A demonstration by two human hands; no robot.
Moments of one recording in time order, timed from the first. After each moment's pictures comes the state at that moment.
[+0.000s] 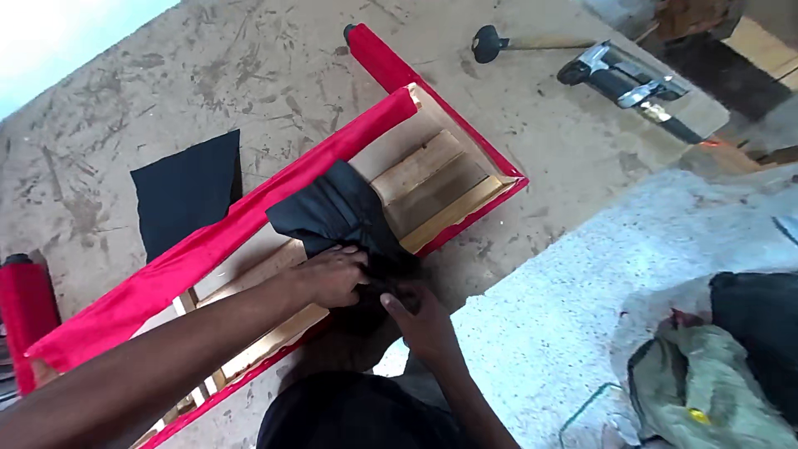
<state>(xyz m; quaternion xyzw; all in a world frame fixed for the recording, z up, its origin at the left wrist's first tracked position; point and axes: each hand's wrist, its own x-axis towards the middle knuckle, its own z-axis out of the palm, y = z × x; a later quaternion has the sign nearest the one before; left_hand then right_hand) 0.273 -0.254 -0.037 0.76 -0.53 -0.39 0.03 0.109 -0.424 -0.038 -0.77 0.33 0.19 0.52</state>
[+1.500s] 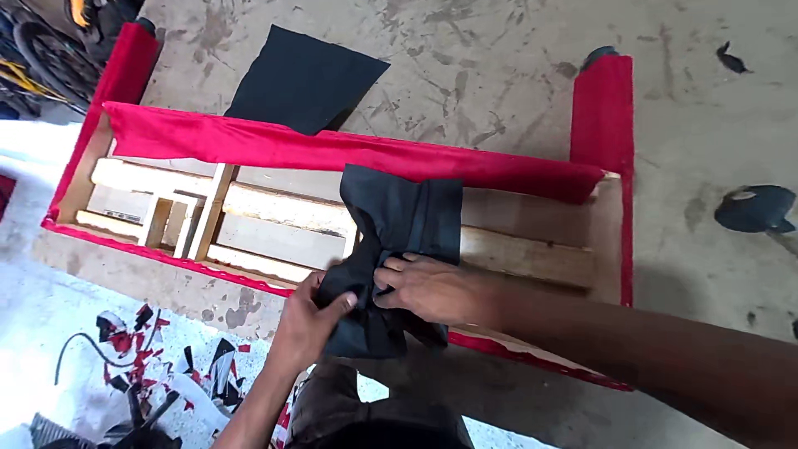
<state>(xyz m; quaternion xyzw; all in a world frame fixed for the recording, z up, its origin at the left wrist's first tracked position) 0.139 -0.254 -0.037 0.75 0.38 -0.11 0.53 0.335 -0.430 -0.054 -0.59 -0.74 0.33 0.02</state>
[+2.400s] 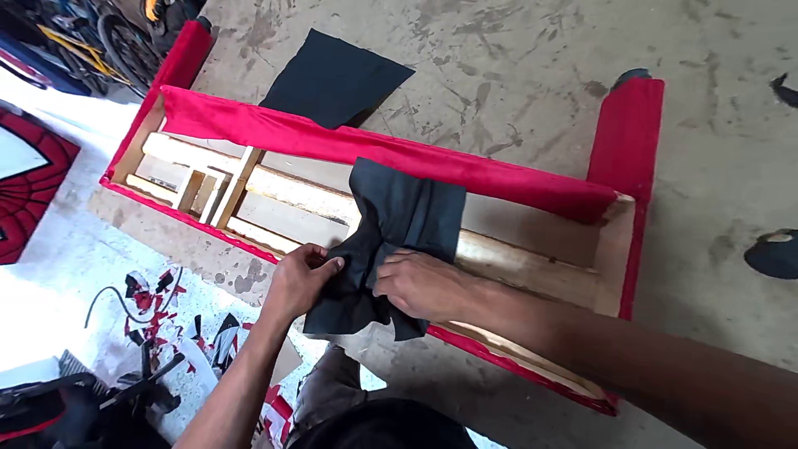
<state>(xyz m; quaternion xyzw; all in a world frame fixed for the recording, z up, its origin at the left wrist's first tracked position) 0.148 -0.253 -0.029 0.79 0.45 -0.10 0.41 0.331 -0.446 -0.059 -0.60 -0.74 0.25 0.16</state>
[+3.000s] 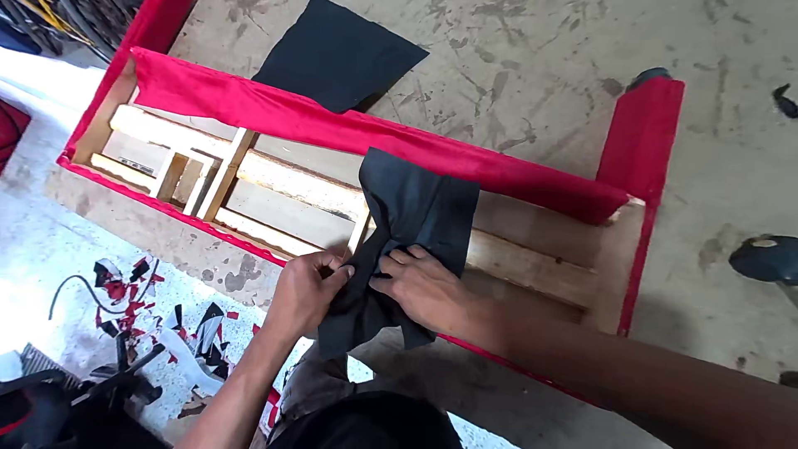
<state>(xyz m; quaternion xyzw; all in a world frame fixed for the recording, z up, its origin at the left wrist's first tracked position) 0.142 -0.248 -0.024 0.83 0.37 -0.12 0.40 0.305 -0.428 -0.056 -0.68 -0.69 0.25 -0.01</state>
